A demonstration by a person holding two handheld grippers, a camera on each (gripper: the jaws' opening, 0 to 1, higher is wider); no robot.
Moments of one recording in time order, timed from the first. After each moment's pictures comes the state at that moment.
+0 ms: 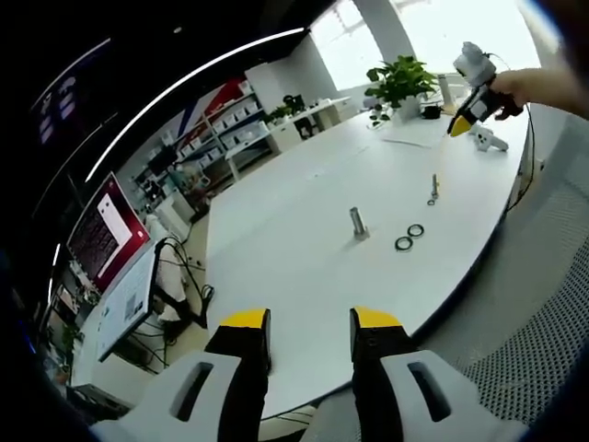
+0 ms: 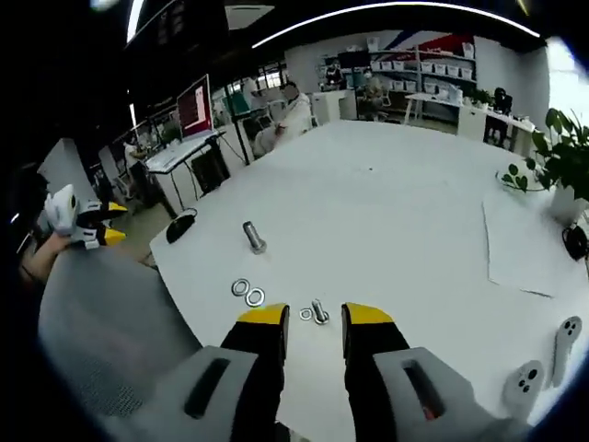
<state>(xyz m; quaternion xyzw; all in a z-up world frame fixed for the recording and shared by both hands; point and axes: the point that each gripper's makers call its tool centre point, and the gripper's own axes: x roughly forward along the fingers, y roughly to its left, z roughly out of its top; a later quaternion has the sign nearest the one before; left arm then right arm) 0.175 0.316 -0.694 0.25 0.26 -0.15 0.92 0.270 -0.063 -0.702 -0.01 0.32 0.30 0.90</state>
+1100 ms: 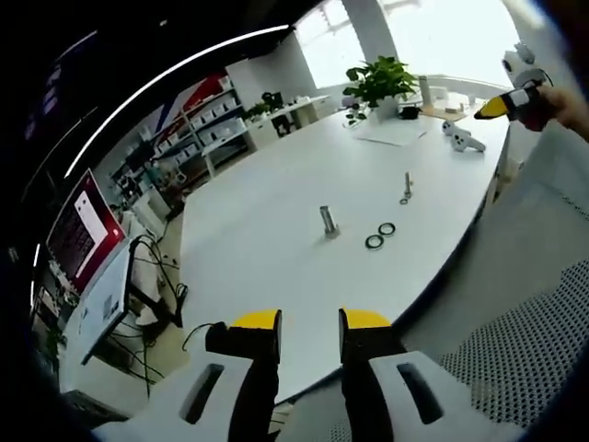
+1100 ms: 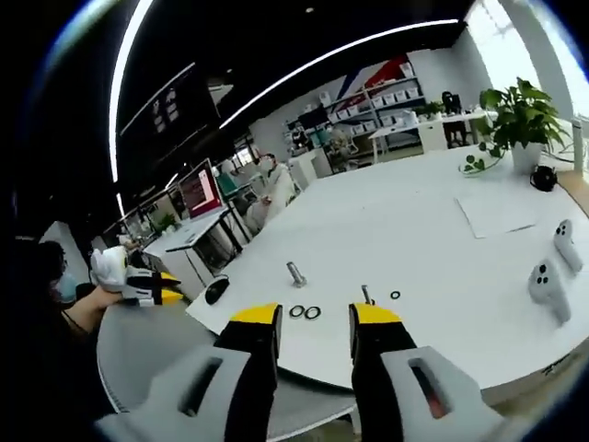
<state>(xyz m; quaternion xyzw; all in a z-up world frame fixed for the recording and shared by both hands) 0.161 0.295 -0.703 0.24 0.28 -0.21 0.90 0.157 -0.047 -0.653 0.11 0.24 0.24 0.93</state>
